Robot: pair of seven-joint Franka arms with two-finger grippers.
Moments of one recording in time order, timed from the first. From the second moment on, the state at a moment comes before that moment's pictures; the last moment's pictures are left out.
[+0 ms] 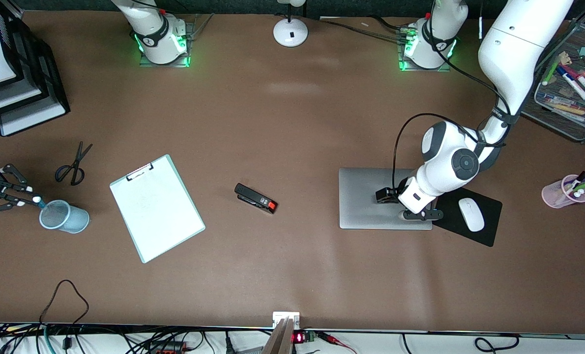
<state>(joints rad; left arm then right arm) 0.10 0.61 -0.38 -1.90 0.00 2.52 -0.29 -0.42 0.61 -0.09 -1.42 0.88 1.69 -2.21</state>
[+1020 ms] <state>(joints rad) 0.11 0.54 -0.36 -1.77 0.04 2.33 -0.29 -0.43 0.67 -0.09 -1.42 0.88 1.69 -2.44</state>
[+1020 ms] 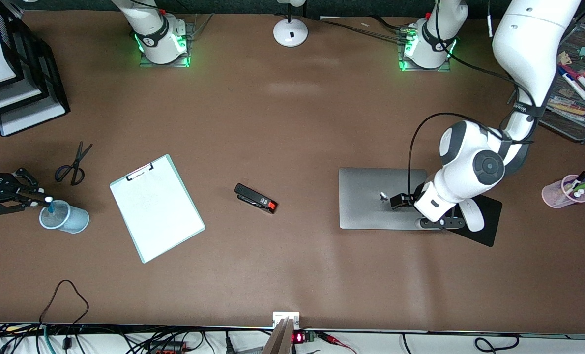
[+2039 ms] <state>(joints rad) 0.24 0.29 -0.35 -1.75 0.04 2.12 -0.25 -0.45 0.74 -0.09 -1.42 0.89 1.69 -2.48</state>
